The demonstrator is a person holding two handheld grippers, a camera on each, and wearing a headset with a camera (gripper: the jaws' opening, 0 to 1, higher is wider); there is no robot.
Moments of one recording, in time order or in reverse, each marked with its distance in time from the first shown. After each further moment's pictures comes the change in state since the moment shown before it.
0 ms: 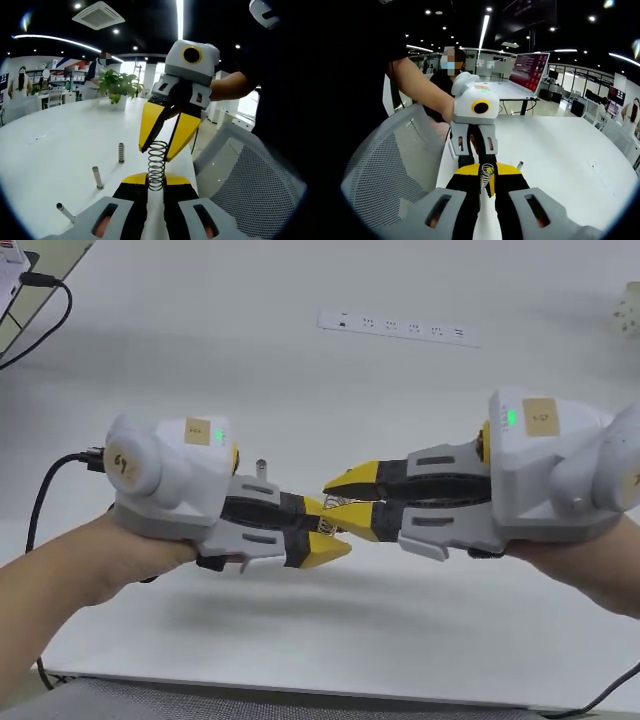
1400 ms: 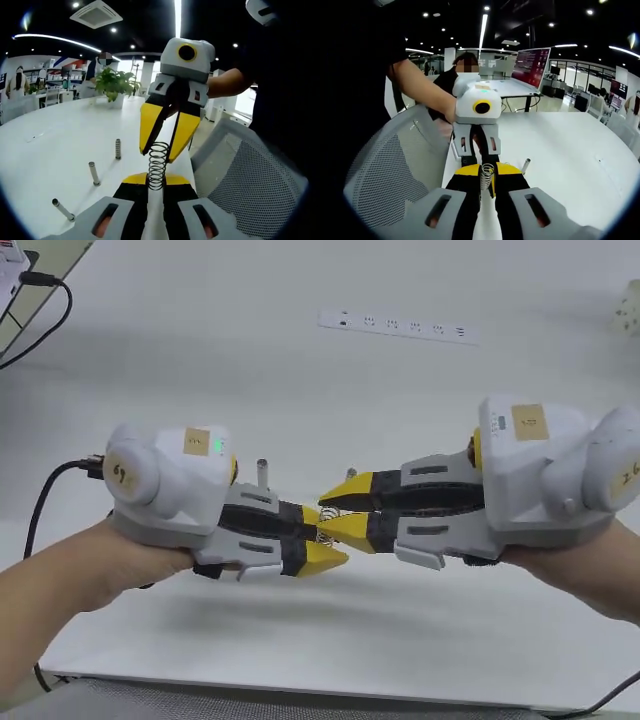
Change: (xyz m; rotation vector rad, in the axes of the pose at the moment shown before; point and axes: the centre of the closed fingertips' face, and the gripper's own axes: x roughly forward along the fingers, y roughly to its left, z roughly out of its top) left arm -0.002 -0.006 -0.009 0.005 0.012 -0.025; right arm 0.010 0.010 -0.005 0.045 0.004 0.038
